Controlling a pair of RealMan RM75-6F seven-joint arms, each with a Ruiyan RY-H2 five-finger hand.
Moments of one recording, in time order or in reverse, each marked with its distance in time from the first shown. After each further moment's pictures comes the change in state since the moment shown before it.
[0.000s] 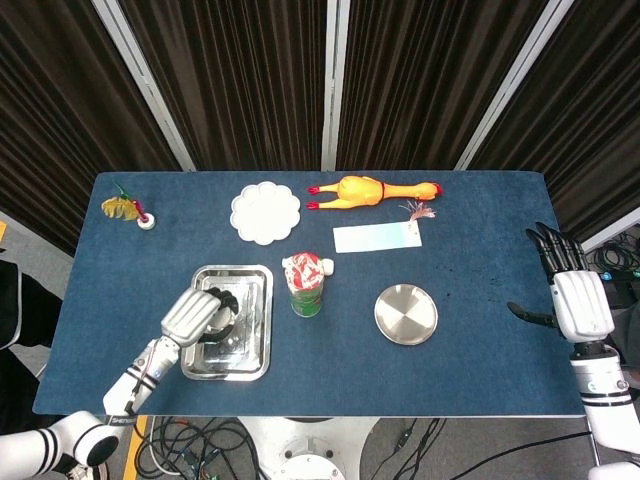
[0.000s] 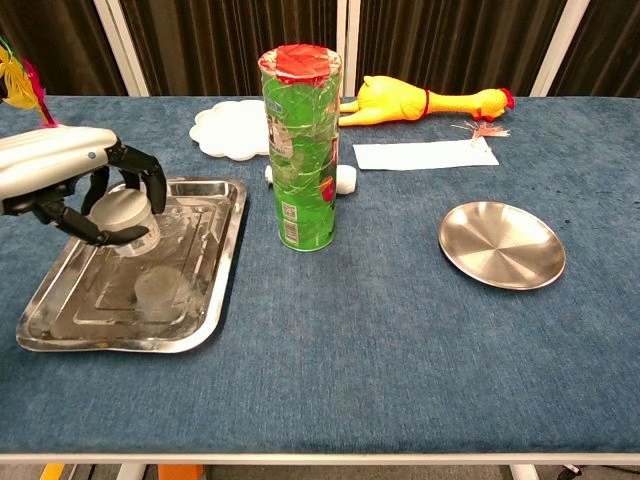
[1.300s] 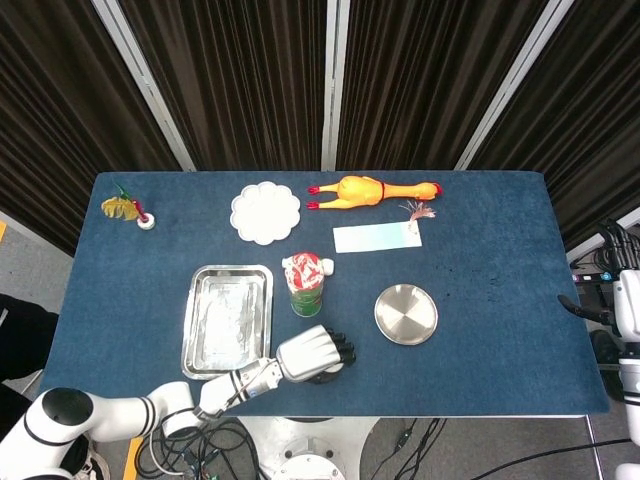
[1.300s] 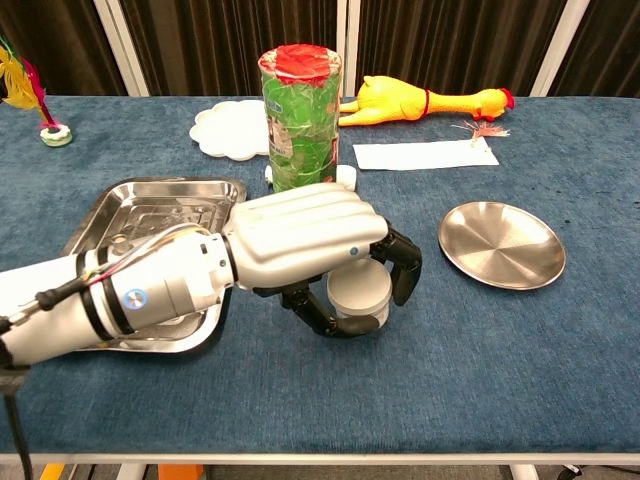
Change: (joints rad) left arm -0.318 -0.402 0.003 0.329 0.346 -0.048 -0.127; right arm -0.064 0.007 0.045 0.158 0.104 -0.011 0.171
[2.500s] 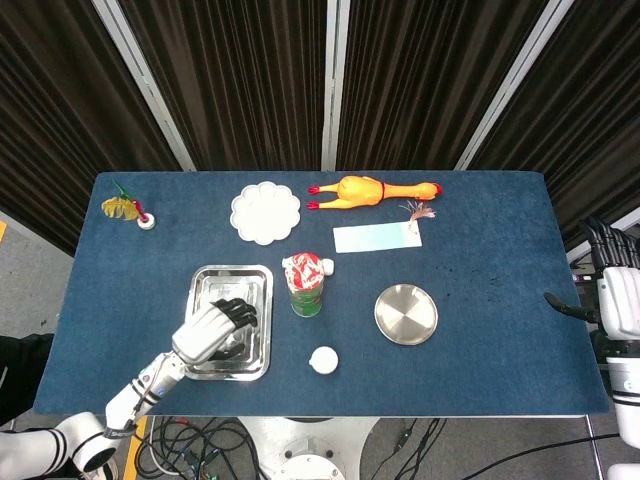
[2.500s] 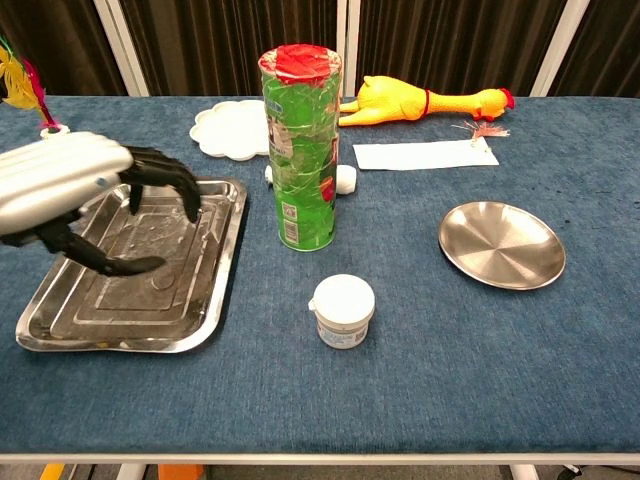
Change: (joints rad) left arm 0.287 0.313 0.122 -0.128 -0.156 0.270 0.037; right arm 0.008 0.019 0.012 -0.091 -0.043 0.020 -0.073
